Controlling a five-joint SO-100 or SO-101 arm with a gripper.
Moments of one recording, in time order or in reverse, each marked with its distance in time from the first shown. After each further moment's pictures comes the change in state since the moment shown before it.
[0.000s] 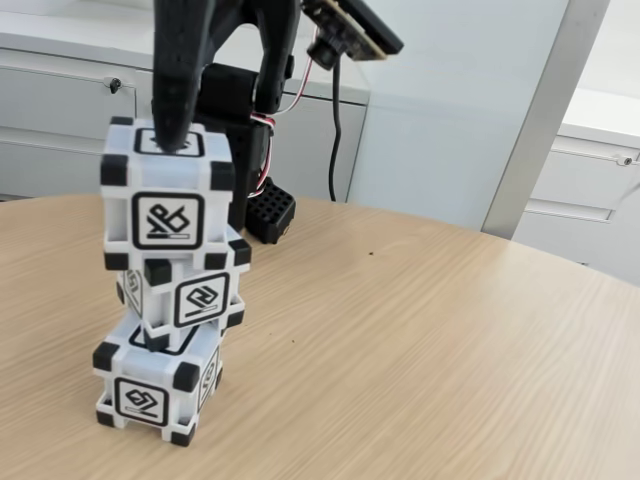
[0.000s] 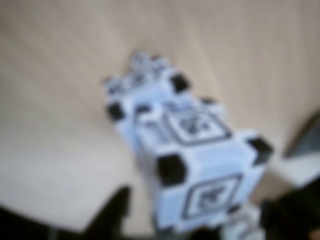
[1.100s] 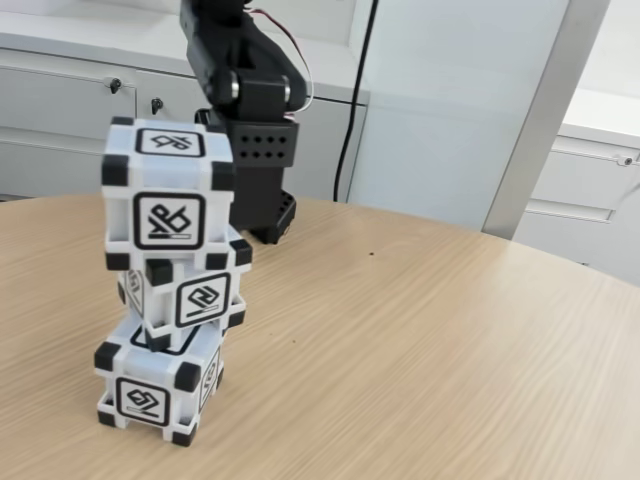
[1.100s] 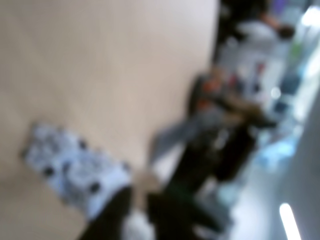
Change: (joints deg) arm -32.8 37.8 0.0 -0.1 20.3
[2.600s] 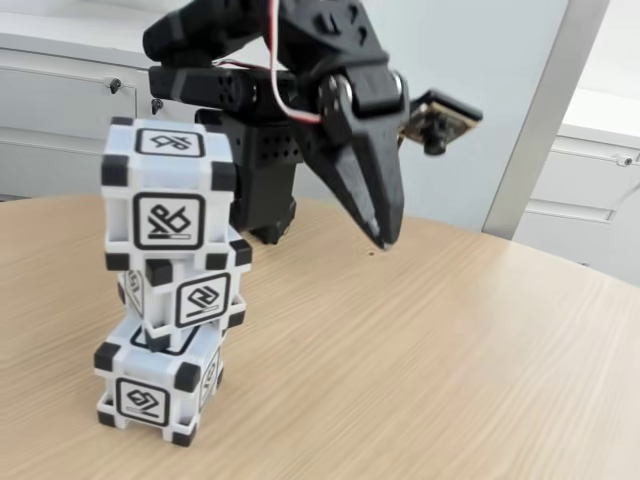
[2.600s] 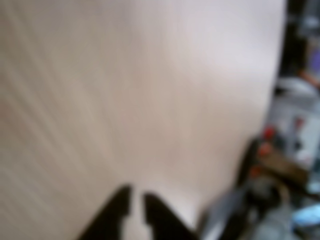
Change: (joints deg) arm -12.5 24.3 60.9 -27.2 6.5
